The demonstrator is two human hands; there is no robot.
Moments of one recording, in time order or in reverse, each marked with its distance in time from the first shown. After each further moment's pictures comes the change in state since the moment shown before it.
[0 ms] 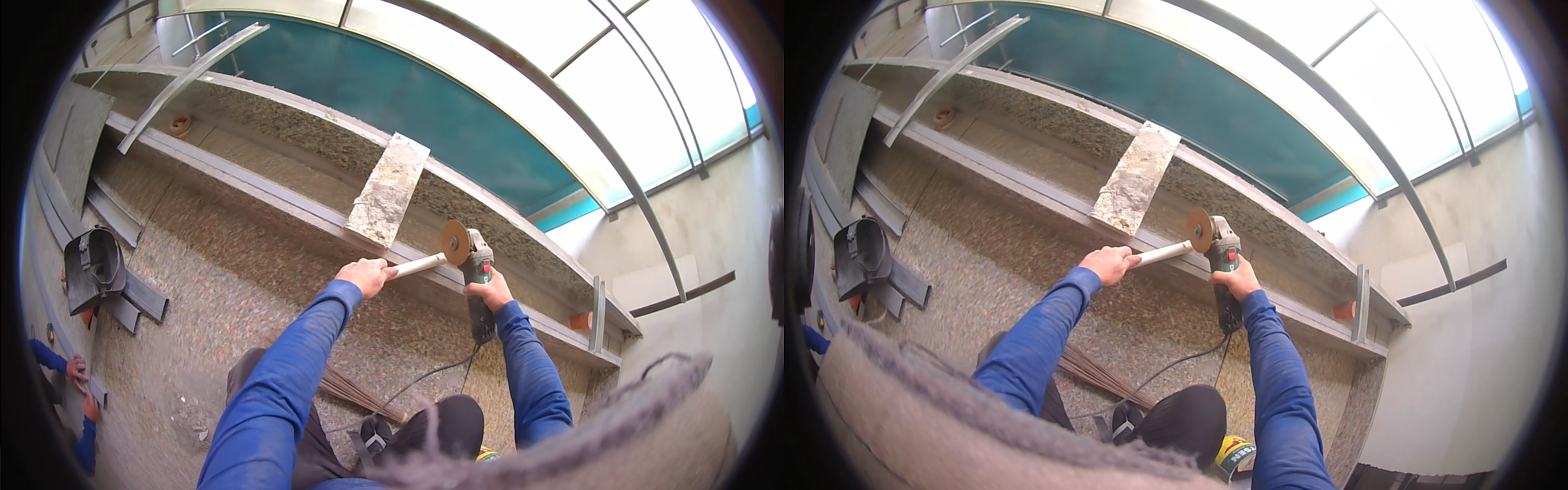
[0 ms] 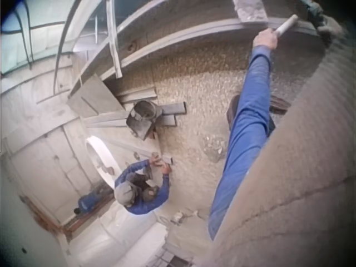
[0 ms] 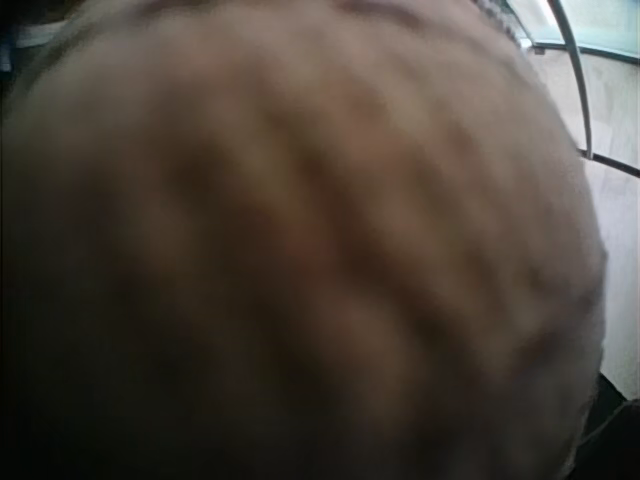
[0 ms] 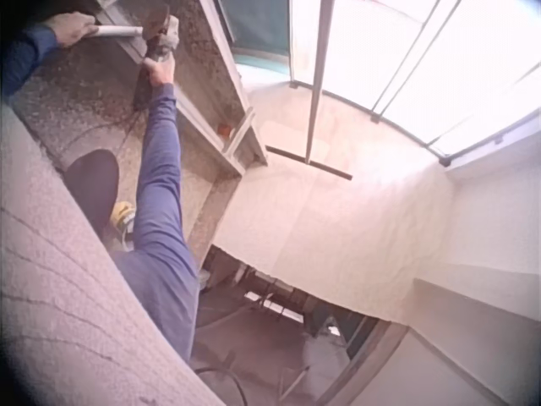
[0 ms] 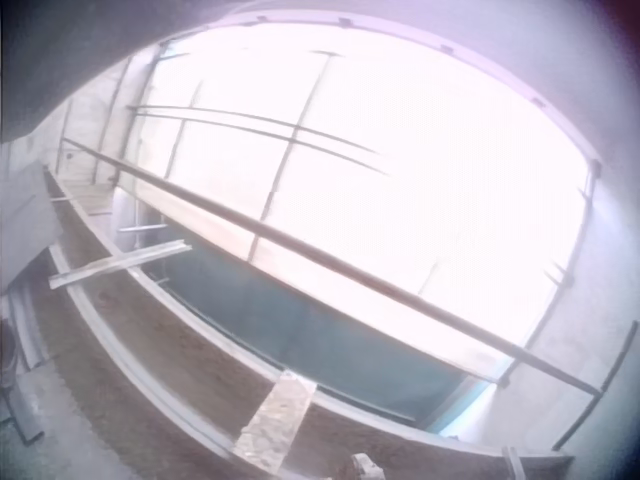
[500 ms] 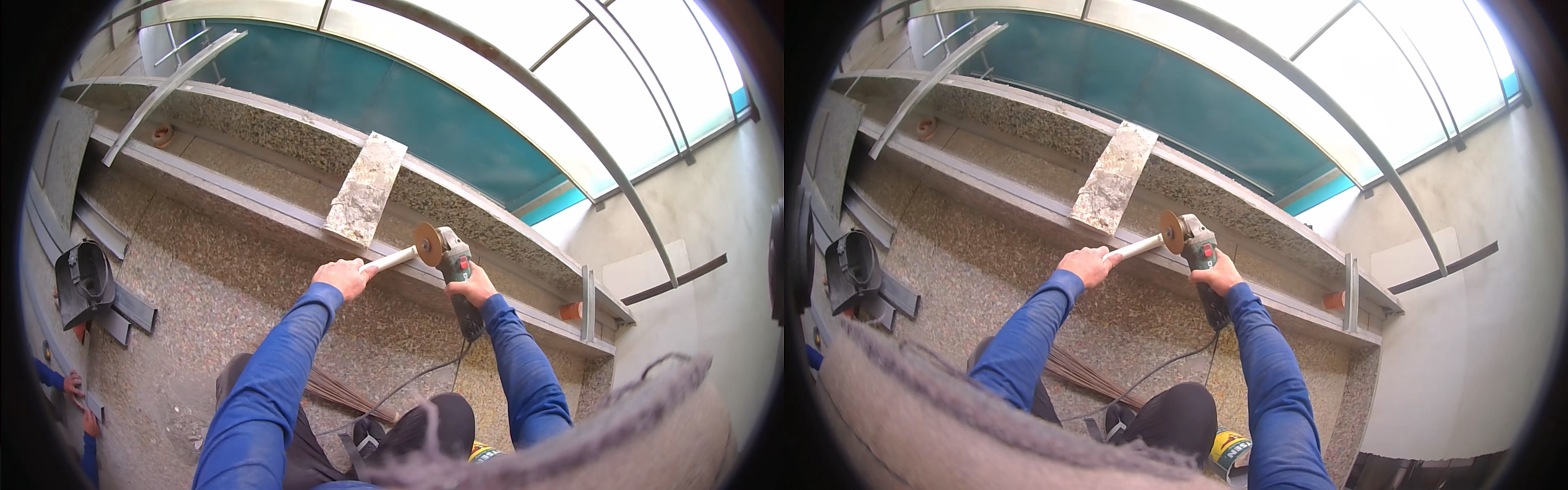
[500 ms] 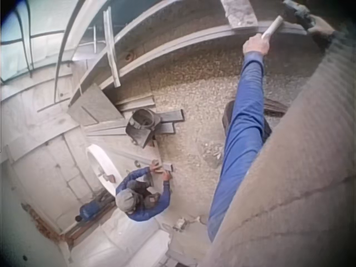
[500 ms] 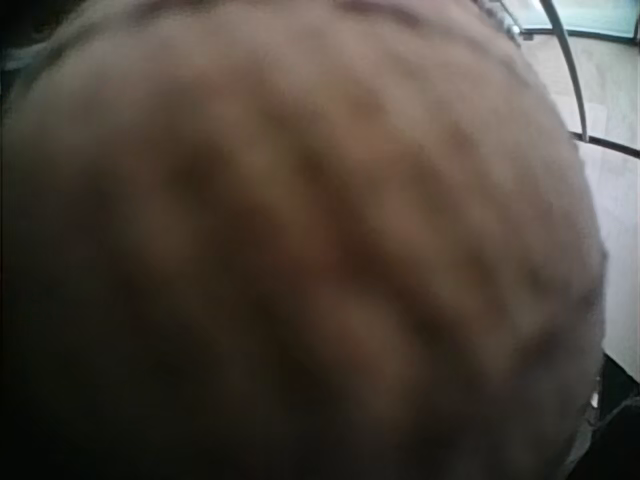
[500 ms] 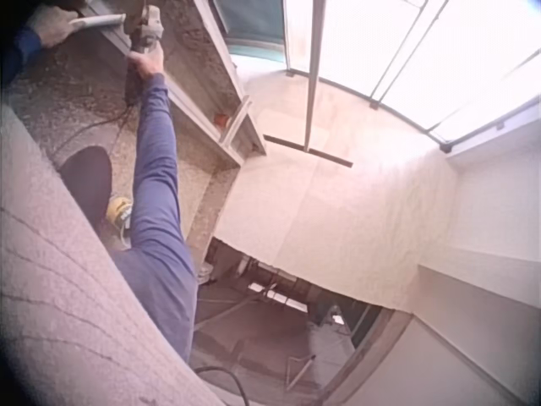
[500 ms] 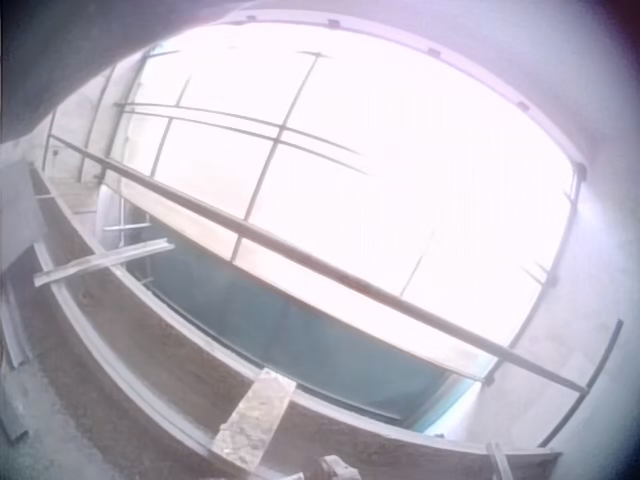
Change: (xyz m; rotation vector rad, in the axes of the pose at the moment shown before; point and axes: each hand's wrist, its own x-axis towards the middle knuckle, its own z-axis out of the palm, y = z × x) left_hand -0.007 0.009 -0.001 0.176 0.050 -0.054; right_hand -0.002 0.000 -0.003 -0.113 -0.057 -0.058
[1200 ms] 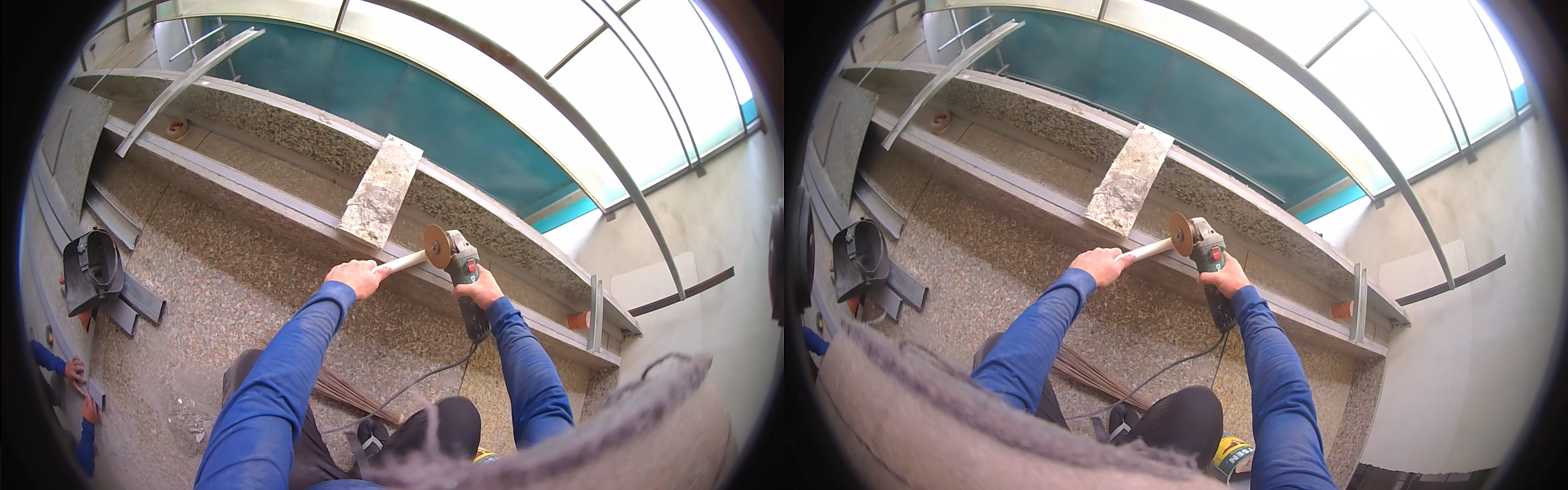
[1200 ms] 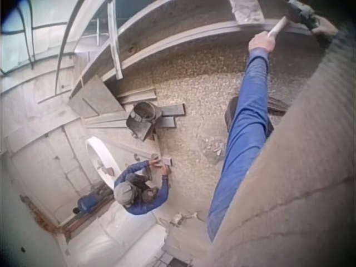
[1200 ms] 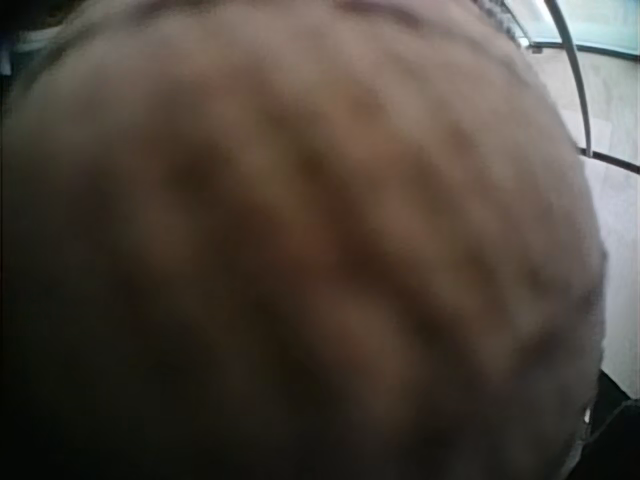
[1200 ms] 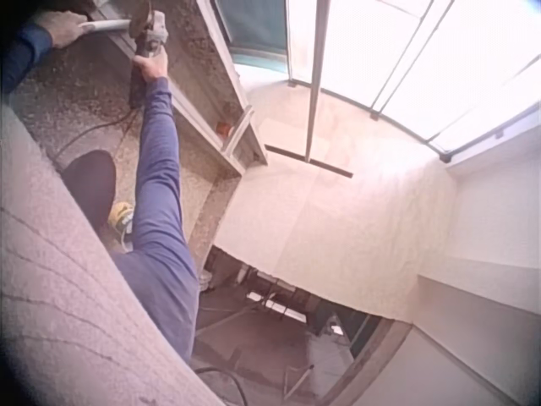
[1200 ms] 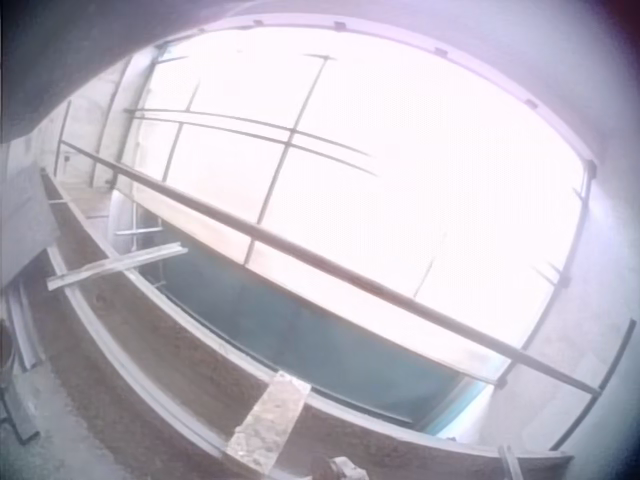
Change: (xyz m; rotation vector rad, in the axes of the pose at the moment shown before) left_hand 0.003 -0.001 -0.001 -0.056 -0.039 -0.024; right_hand 0.006 -0.006 0.005 -0.035 -0.001 0.019
